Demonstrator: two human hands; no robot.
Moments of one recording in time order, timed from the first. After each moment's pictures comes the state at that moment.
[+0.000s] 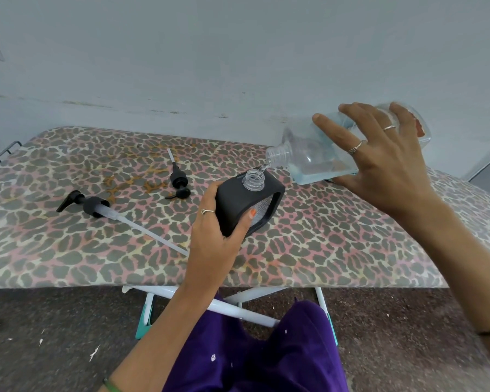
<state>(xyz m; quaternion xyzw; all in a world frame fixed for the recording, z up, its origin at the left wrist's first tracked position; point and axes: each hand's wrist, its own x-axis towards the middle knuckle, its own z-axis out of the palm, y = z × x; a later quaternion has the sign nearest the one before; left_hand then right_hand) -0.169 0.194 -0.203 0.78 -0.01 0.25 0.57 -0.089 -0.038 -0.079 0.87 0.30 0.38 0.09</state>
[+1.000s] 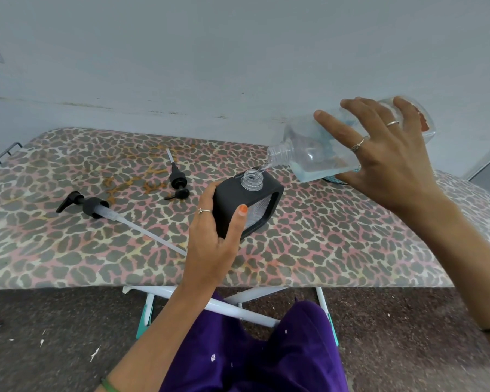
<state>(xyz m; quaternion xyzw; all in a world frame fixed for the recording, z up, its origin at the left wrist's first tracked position) -0.173 0.194 -0.201 0.77 -0.02 0.25 0.59 -0.087 -0.042 -0.075 0.87 0.31 0.39 0.09</state>
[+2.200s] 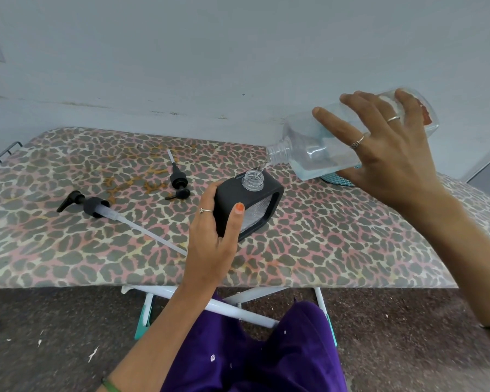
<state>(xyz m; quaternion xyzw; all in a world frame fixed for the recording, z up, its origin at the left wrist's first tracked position) -0.172 0.195 -0.202 0.77 -0.01 0.22 0.60 -0.090 -0.038 -0.066 0.86 0.31 0.39 0.11</state>
